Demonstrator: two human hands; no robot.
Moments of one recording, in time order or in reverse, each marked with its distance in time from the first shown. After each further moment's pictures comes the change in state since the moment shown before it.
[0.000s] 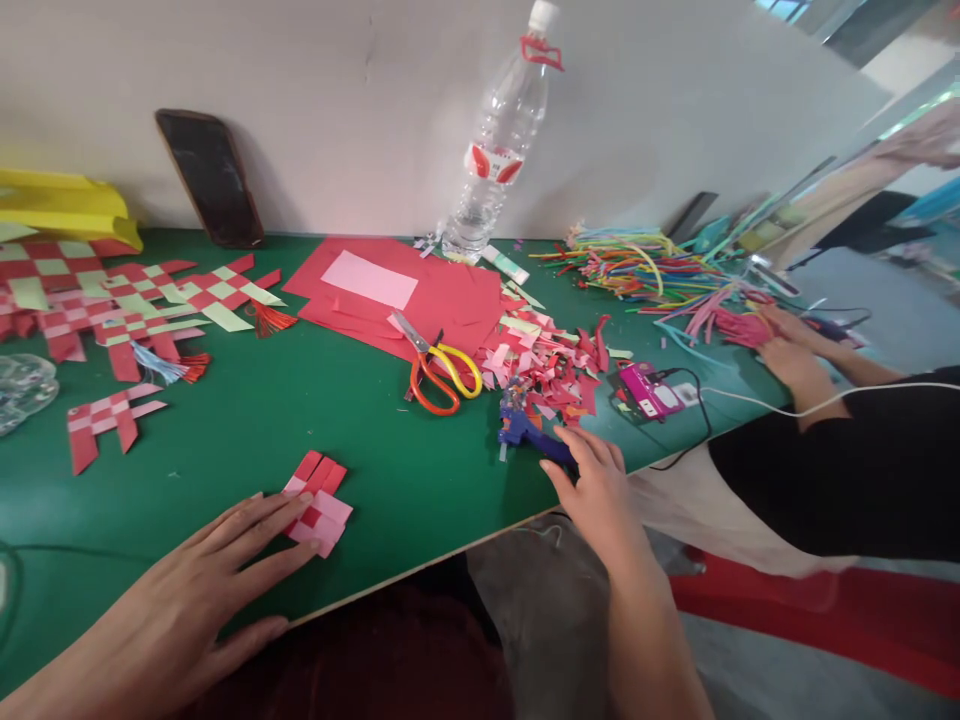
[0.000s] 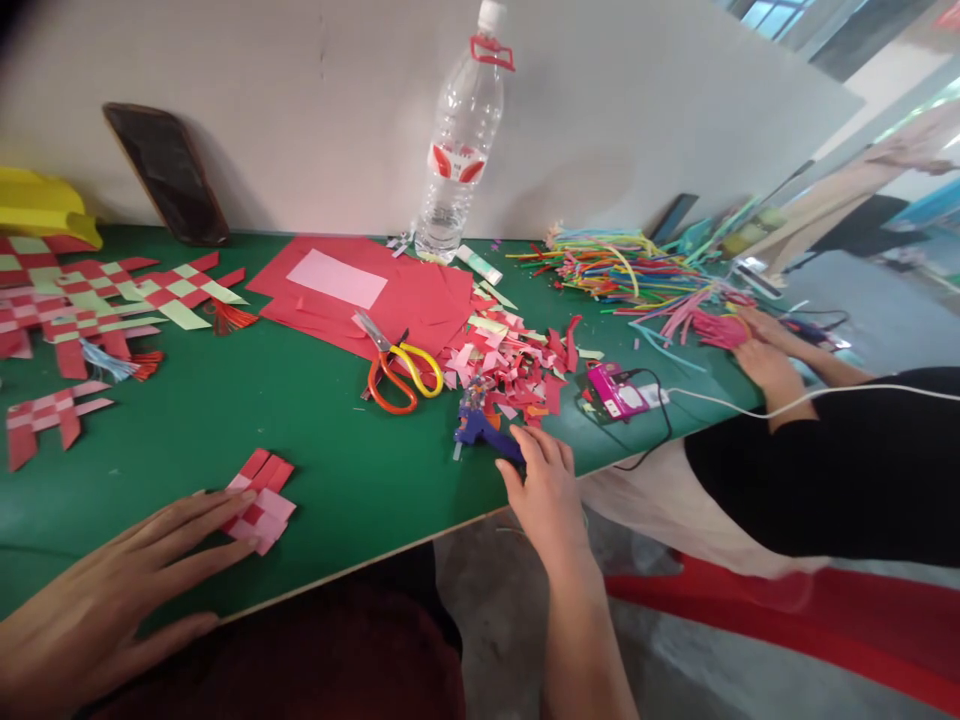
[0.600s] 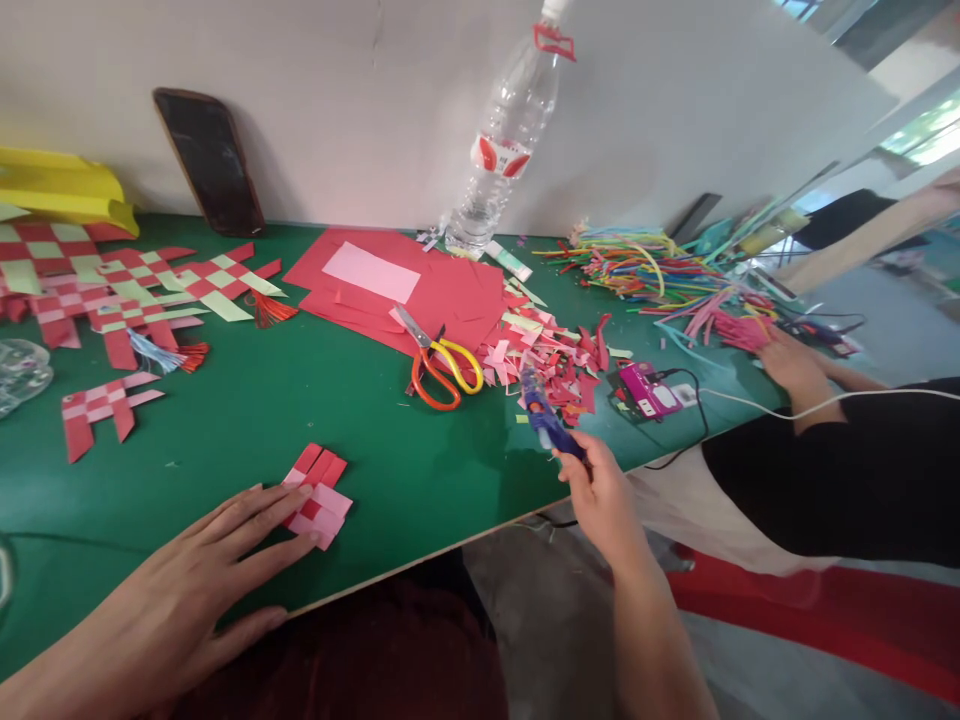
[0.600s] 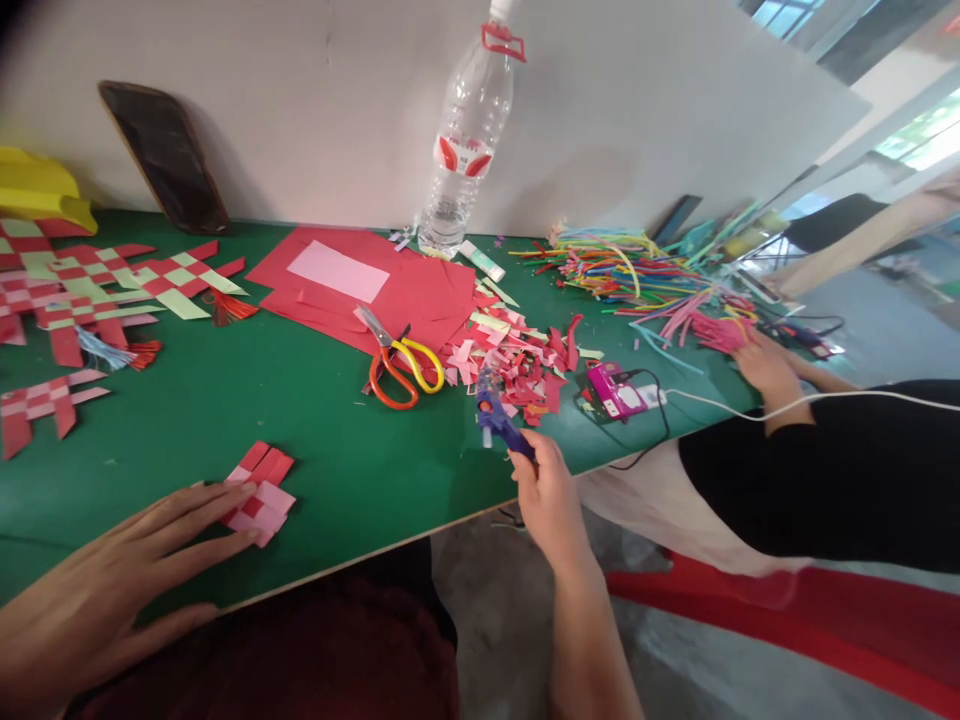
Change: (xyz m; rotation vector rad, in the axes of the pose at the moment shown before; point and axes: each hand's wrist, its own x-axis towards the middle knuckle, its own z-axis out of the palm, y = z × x) left_hand -0.005 0.001 0.006 -0.014 0.019 -0.042; right_hand -0.001 -0.005 -0.009 0.540 -0.054 0.345
